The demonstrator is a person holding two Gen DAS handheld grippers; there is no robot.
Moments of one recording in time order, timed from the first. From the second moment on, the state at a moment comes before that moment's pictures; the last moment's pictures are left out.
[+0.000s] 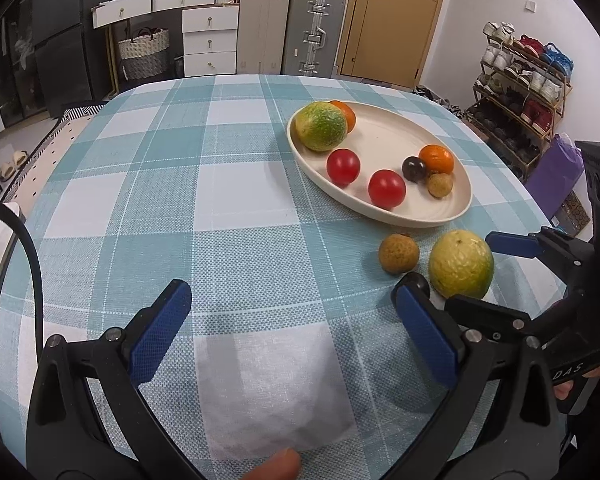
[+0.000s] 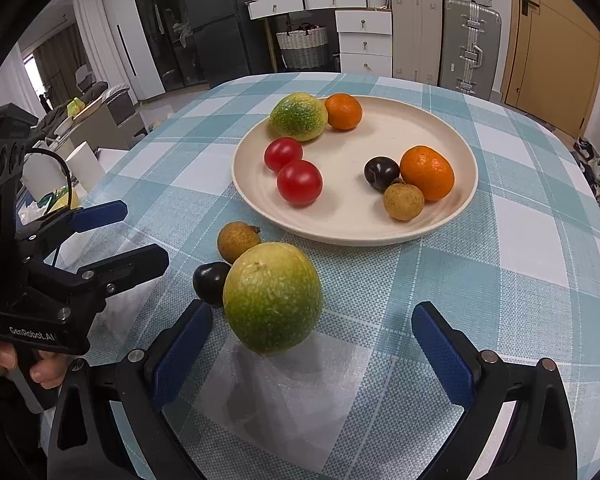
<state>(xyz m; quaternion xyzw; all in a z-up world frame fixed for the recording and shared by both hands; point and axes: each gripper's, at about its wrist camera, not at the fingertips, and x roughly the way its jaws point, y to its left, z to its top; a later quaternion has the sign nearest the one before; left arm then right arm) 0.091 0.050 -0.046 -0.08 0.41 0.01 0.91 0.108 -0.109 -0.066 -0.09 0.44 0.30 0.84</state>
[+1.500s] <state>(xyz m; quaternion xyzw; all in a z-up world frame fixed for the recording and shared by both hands) 0.102 -0.003 -0.054 -0.03 0.44 -0.06 0.90 0.103 -0.140 -0.050 -0.05 0.43 0.31 0.85</state>
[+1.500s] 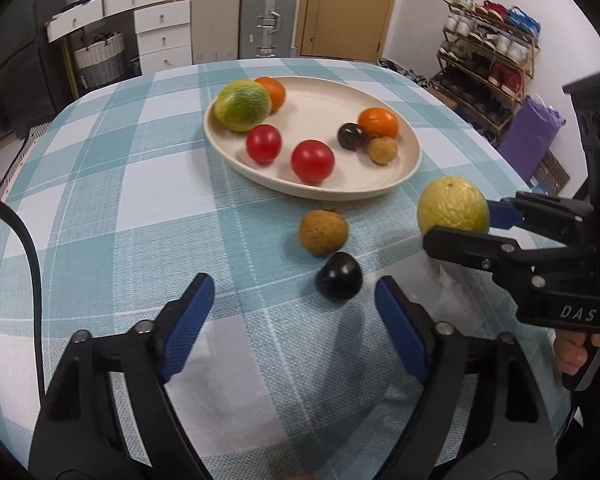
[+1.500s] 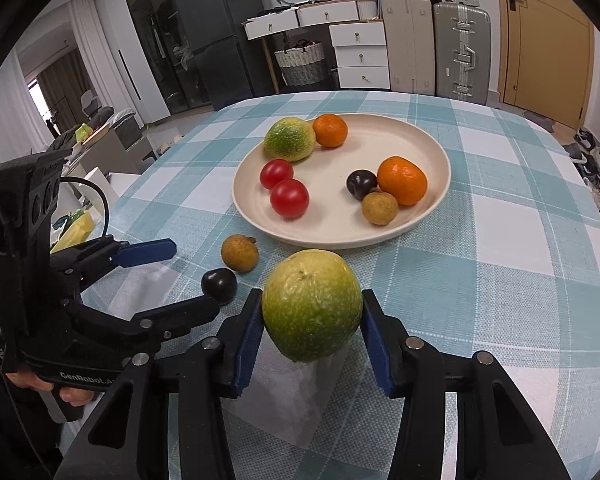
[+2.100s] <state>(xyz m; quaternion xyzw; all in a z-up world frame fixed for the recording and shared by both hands) 0.111 -0.025 -0.056 -0.01 0.44 -0.10 0.89 0.103 -0.153 -0.049 -0.03 0.42 0.30 0.85</state>
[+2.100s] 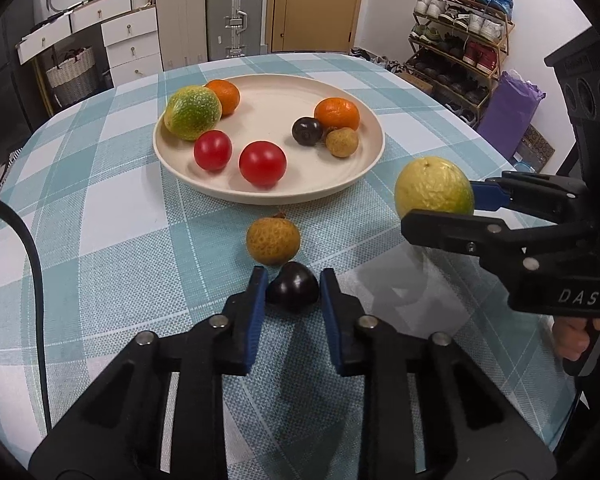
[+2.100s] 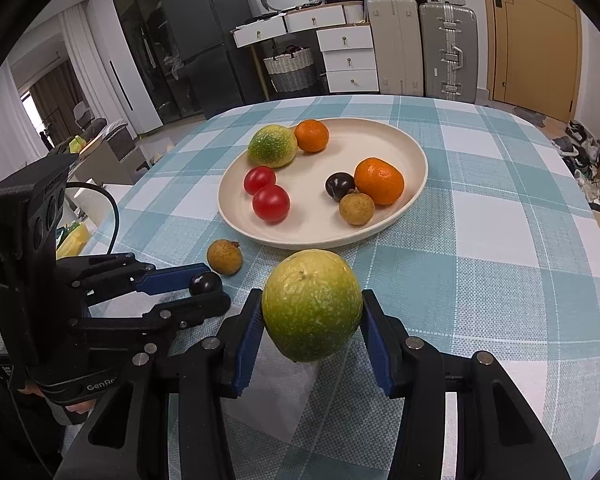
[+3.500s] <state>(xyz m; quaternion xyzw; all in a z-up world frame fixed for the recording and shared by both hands) 0.130 -0.007 0.007 -0.03 0.35 -0.09 0.93 0.129 -0.154 -0.016 -0.03 0.38 0.30 0.88</state>
